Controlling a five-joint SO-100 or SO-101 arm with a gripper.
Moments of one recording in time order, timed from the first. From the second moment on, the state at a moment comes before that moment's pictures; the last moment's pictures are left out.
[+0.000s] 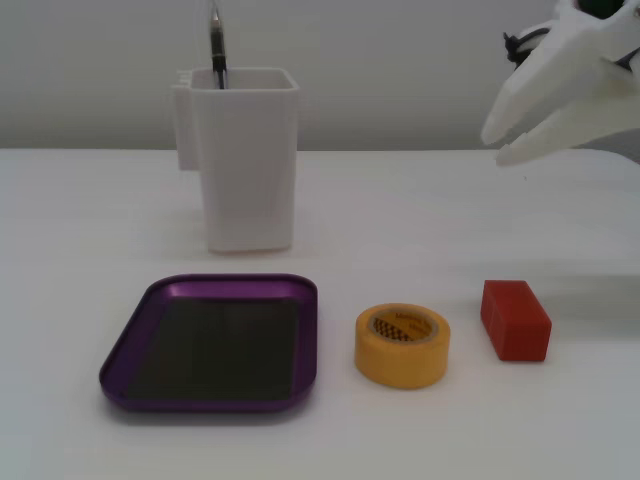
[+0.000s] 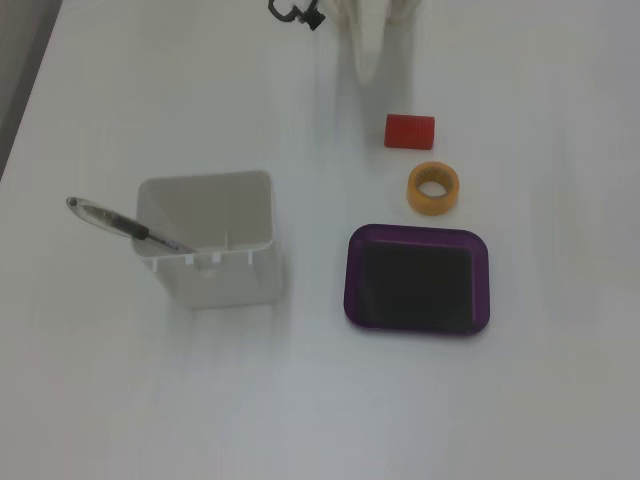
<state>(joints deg) 3.5 169.4 150.8 58.8 -19.4</state>
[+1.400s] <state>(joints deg) -9.8 87.4 106.5 51.9 -20.6</state>
